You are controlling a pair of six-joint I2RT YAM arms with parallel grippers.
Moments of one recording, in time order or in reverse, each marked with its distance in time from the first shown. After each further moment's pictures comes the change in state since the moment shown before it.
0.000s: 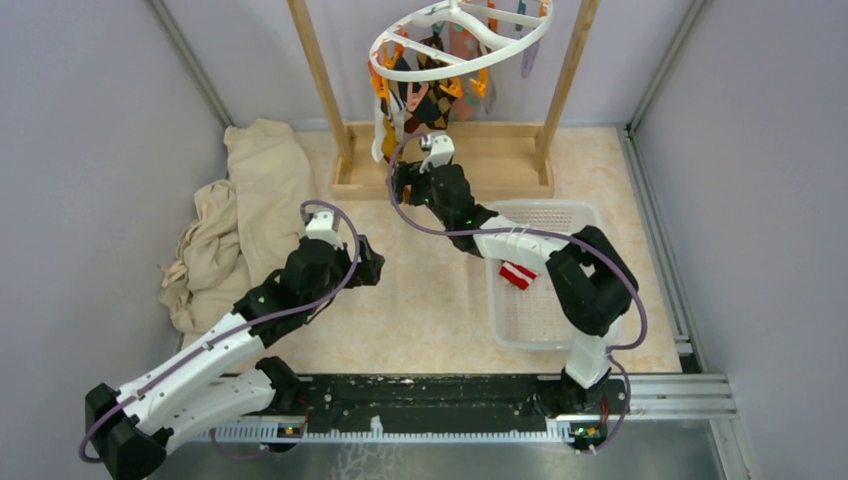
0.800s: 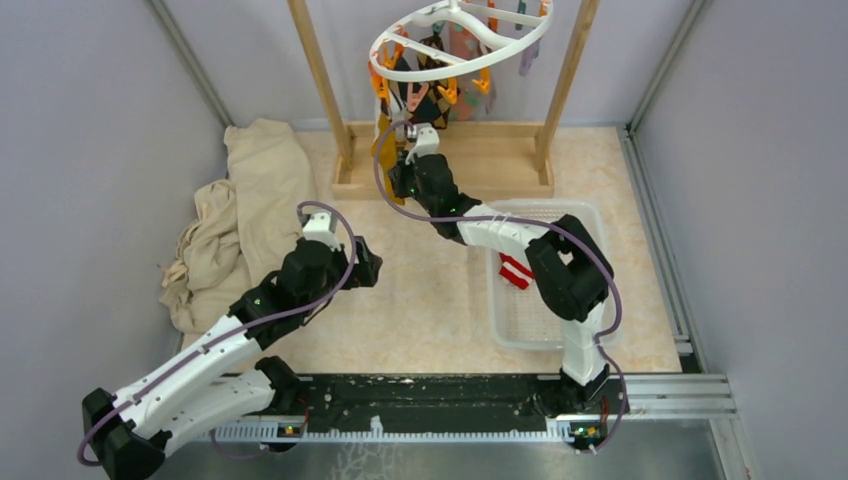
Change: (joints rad) left arm 0.000 -0.026 0.002 -0.031 0.001 0.000; right arm 0.006 0.167 0.202 -0.051 -0.025 0.060
